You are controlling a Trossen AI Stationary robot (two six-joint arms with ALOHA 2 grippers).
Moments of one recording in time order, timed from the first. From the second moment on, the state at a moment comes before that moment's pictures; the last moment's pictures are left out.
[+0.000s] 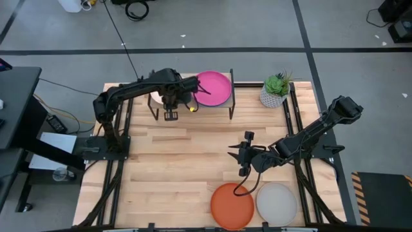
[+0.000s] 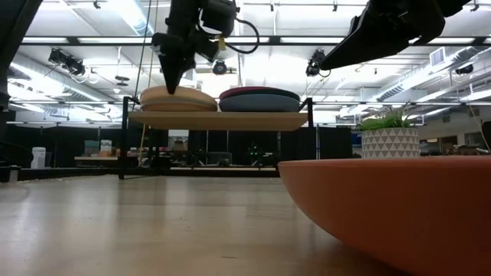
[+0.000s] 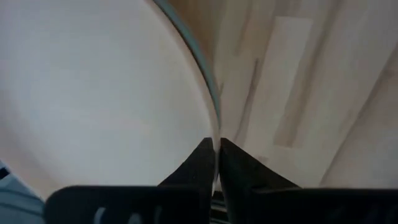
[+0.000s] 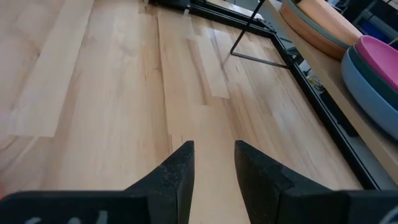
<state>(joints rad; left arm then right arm) 0.38 1.83 1.79 -1.57 -0.25 0.27 0.49 1.37 0.74 -0.04 0.76 0.08</state>
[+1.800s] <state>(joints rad) 0.31 1.36 1.32 -1.10 -0.50 0.08 0.50 1.37 0.74 -0.02 0.77 0.10</state>
